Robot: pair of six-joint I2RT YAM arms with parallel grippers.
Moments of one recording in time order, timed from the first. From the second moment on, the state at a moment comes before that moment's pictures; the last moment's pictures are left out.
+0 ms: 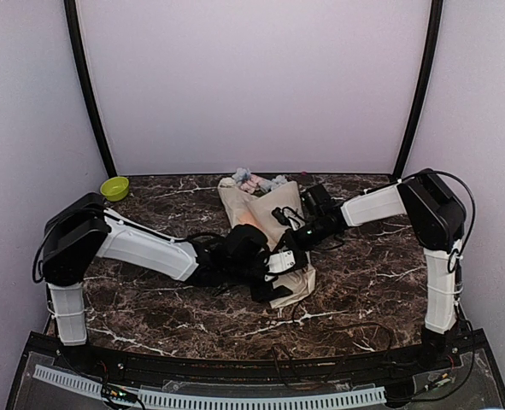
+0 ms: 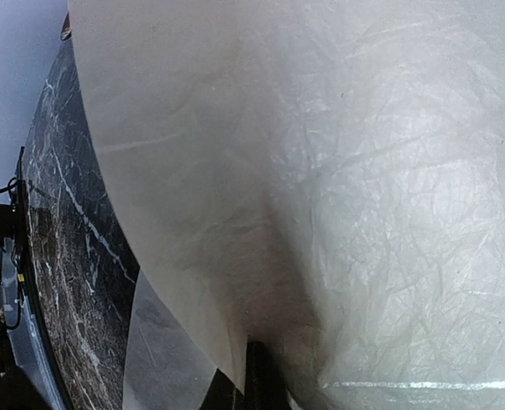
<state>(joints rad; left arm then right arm) -1.07 2.01 1.19 0.13 0.13 0.36 0.59 2.09 1.28 -0.20 -0.67 0.18</state>
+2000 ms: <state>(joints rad) -0.66 1.89 0.94 0.28 0.23 -0.47 0.77 2.13 1.26 0.04 -0.50 0.48</state>
